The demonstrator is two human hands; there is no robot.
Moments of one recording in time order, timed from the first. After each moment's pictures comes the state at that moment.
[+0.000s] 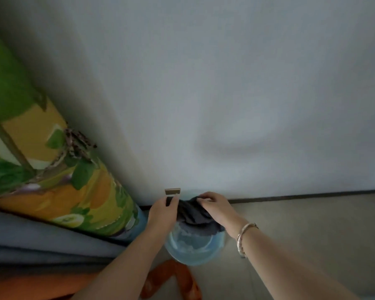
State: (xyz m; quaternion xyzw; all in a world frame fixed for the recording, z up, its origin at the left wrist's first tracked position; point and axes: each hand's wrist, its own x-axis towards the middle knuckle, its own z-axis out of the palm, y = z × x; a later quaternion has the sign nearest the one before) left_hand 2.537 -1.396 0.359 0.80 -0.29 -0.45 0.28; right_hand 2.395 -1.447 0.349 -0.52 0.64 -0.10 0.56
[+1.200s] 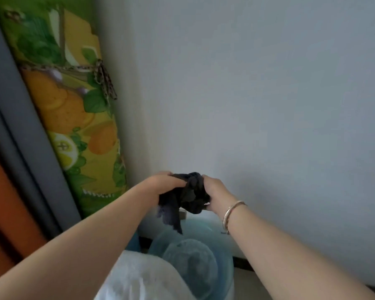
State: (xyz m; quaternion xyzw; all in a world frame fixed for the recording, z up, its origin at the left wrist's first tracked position) left_hand 2.480 -1.371 0.246 0.72 -0.31 -0.44 0.44; right_hand 2.378 -1.469 0.192 -0.46 0.53 -0.25 0.67
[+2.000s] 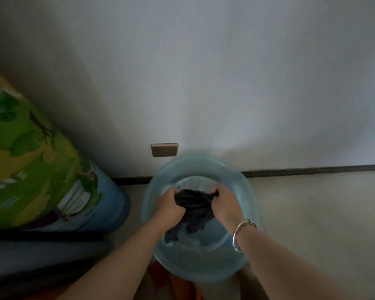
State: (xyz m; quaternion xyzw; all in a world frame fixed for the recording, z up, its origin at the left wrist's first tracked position) left_hand 2.546 -1.434 -0.087 0.75 -0.40 -0.50 0.18; right_hand 2.399 -1.473 -0.097 -0.59 0.71 -0.08 0.38
